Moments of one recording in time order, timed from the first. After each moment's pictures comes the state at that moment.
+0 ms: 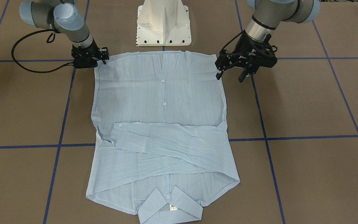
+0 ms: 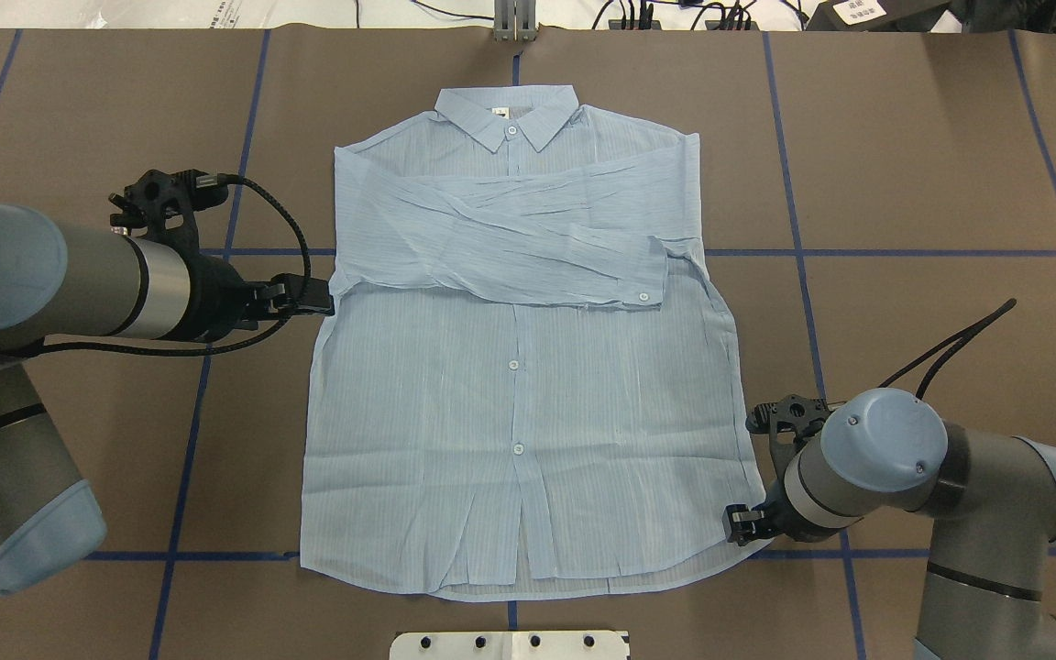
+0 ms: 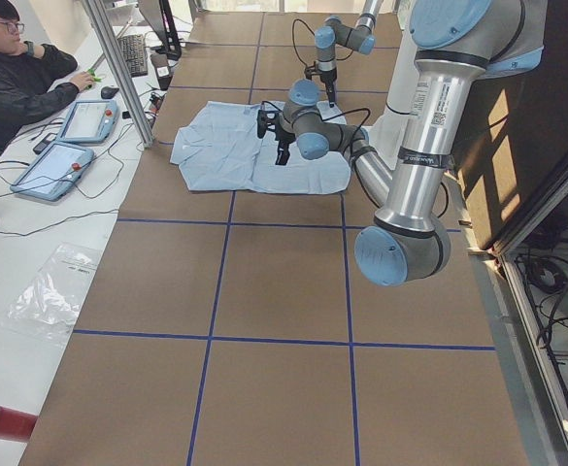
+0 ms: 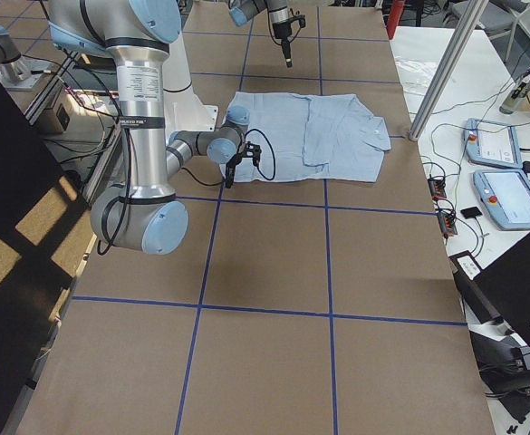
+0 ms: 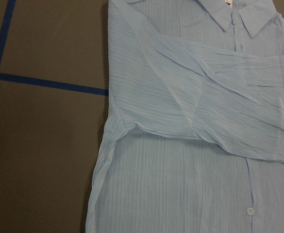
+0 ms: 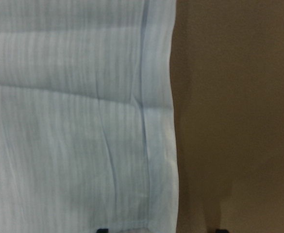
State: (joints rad) left arm -0.64 -1.82 -2.04 -1.95 -1.85 -1.33; right arm 0.34 -1.51 1.99 -1.38 1.97 1.22
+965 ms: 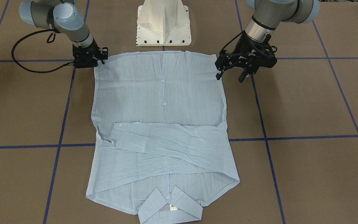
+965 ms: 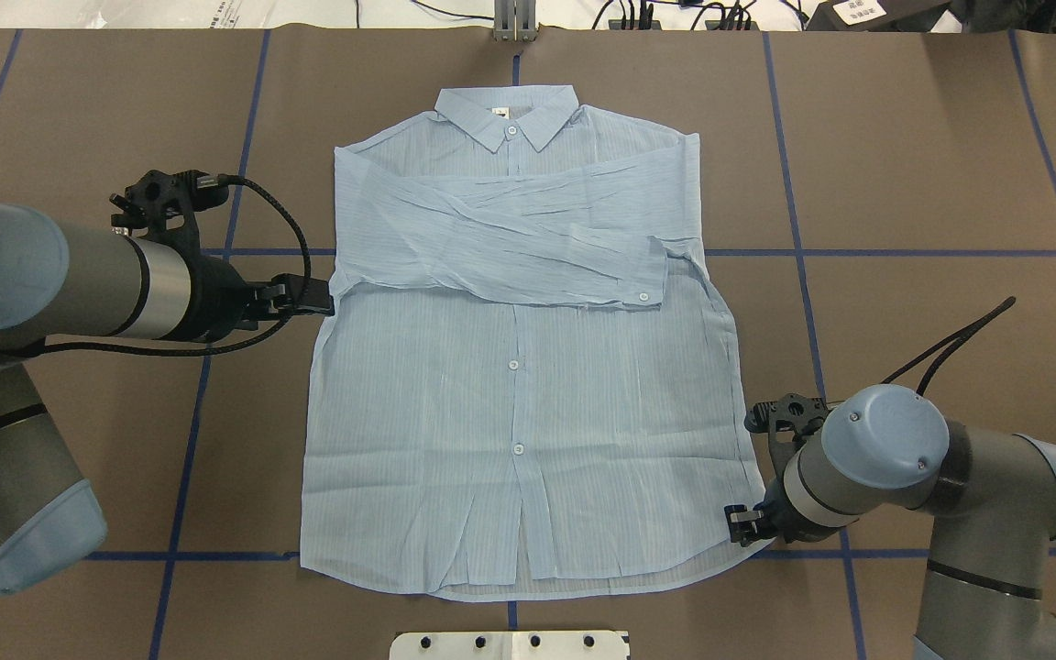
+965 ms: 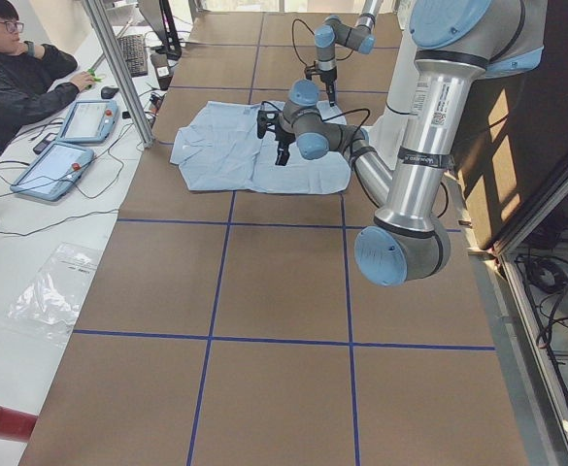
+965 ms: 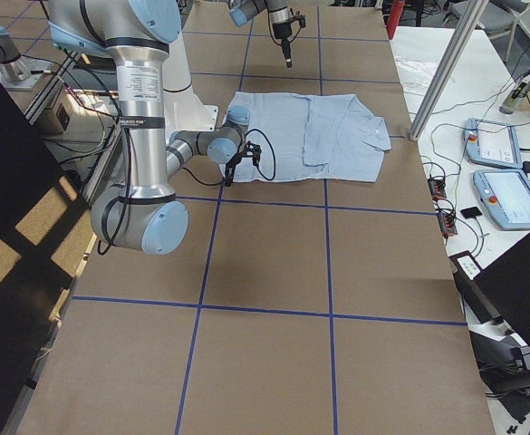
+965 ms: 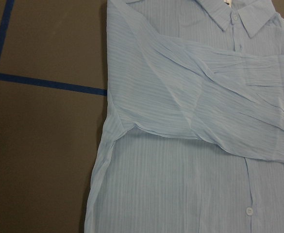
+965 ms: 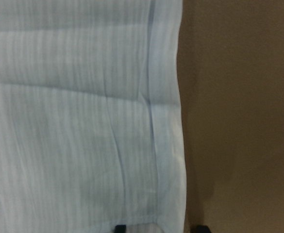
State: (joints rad) left arm -0.64 -1.82 -2.03 -1.95 -1.85 -1.33; right arm 0.35 -1.51 2.00 -1.38 1.99 1.22
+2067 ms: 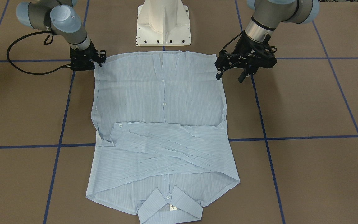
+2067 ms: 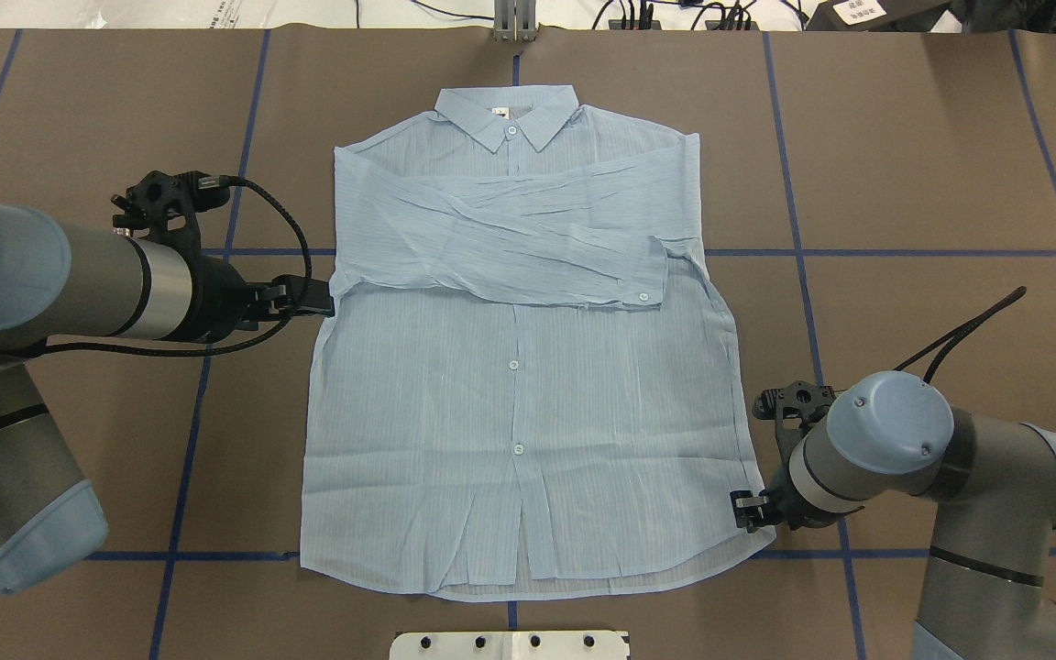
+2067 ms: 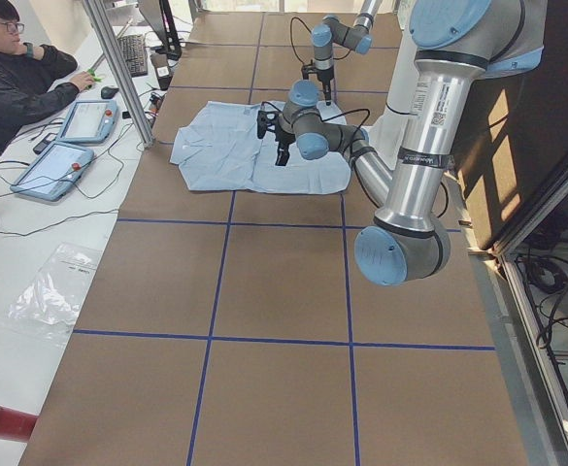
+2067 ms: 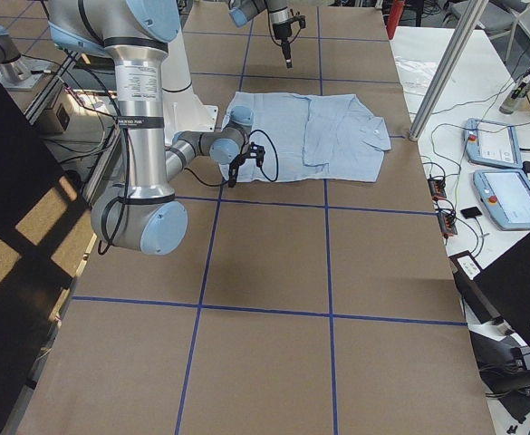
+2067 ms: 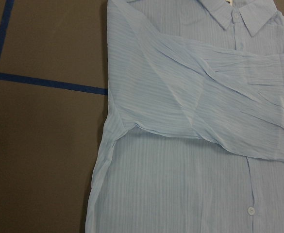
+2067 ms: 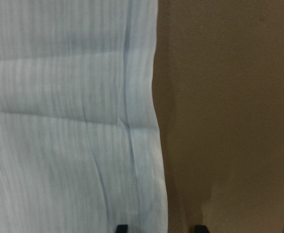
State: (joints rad) left arm -0.64 -1.82 -2.03 -1.95 -1.85 -1.32; right arm 0.38 -1.51 1.98 -1.39 1.99 1.22
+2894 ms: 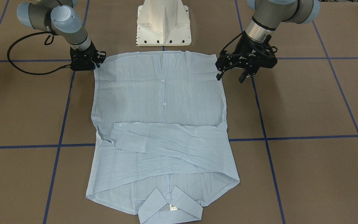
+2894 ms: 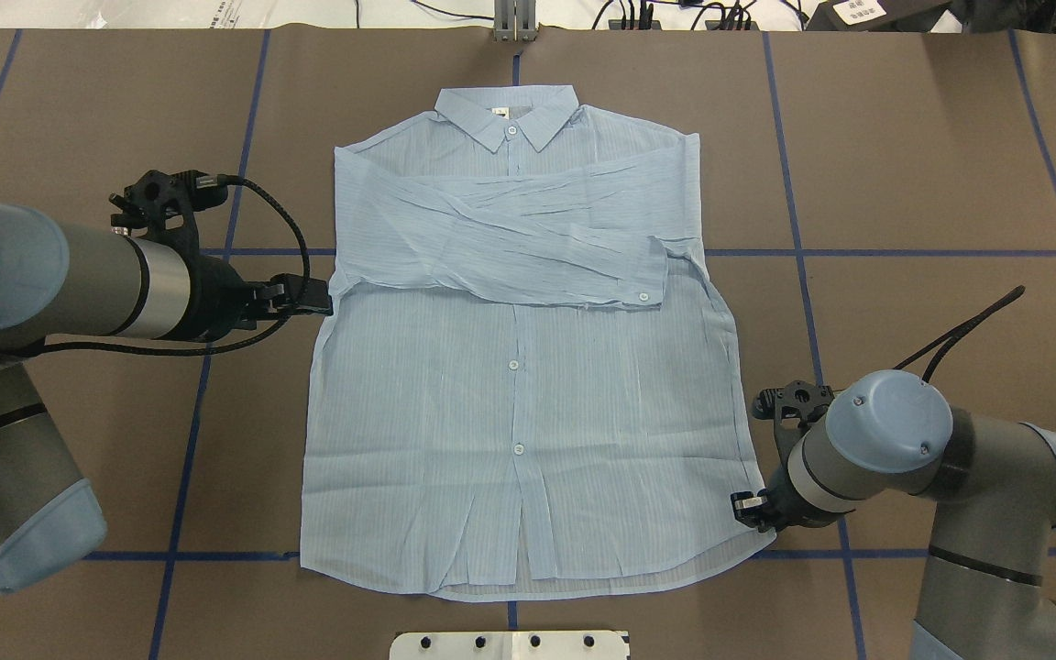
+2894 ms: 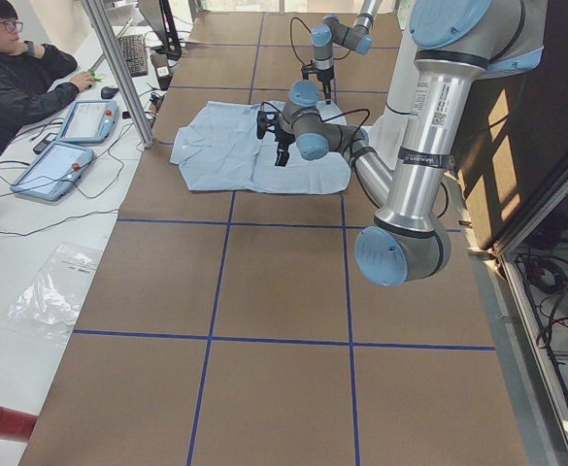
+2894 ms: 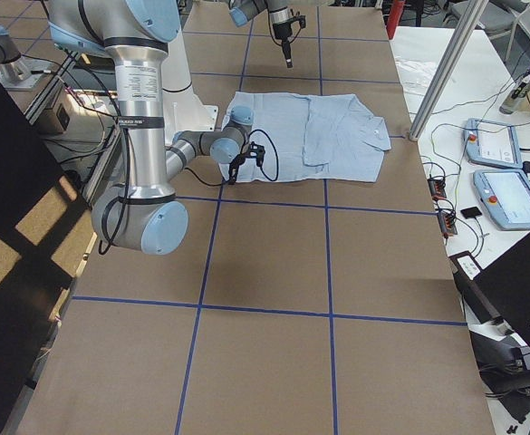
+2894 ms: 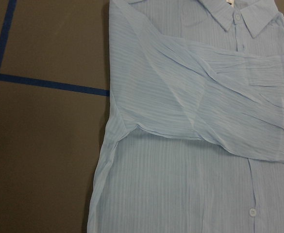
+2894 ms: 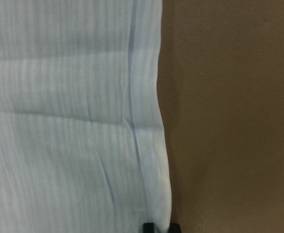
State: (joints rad) left arm -0.64 -1.82 -2.03 -1.95 -1.85 -1.32; right arm 0.38 -1.50 1.98 -1.39 1.99 1.22
